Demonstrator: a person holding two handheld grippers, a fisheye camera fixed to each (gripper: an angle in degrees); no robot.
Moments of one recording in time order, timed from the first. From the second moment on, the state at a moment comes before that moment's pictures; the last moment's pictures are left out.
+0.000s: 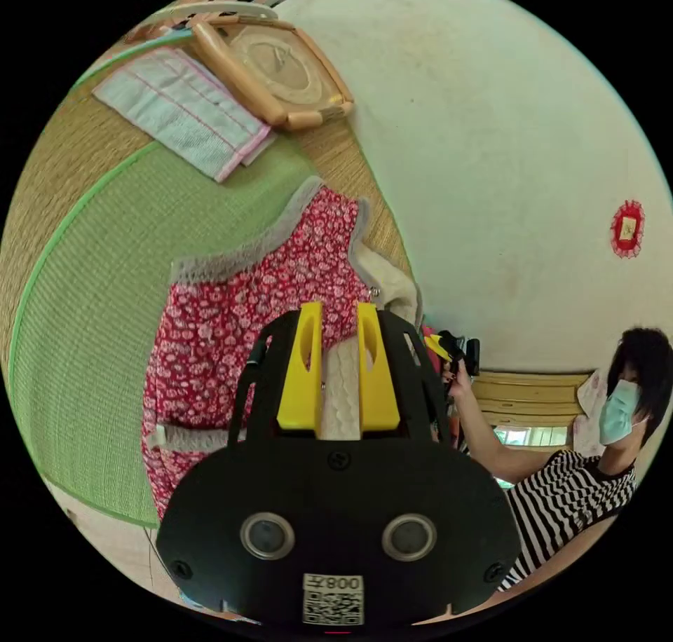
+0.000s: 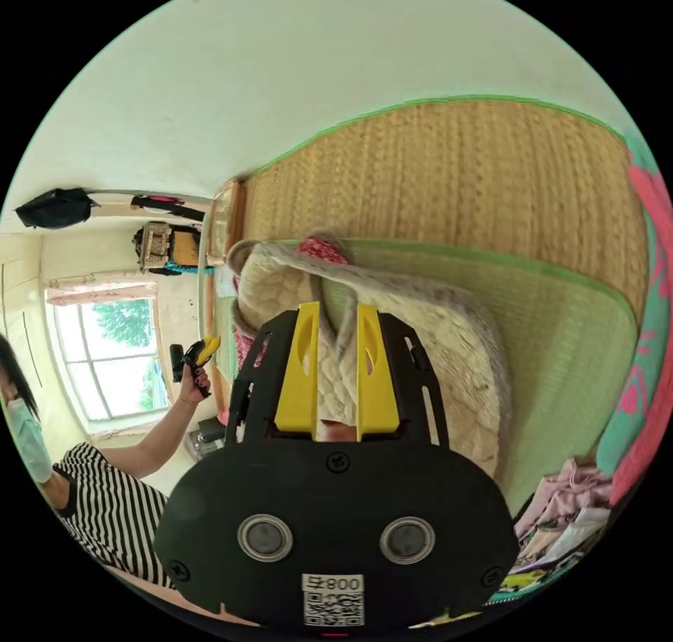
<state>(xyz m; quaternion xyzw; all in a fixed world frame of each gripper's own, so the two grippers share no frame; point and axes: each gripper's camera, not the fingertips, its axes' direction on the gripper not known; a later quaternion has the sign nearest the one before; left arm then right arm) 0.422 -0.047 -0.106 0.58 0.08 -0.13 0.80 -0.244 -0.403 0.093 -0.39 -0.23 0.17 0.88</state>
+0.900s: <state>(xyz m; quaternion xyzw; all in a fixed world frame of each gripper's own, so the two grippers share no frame) 0.670 -0.265 0.008 0.28 -0.17 -0.07 0.94 -0.122 -0.169 -0.146 -0.46 -0.02 0.23 0.86</state>
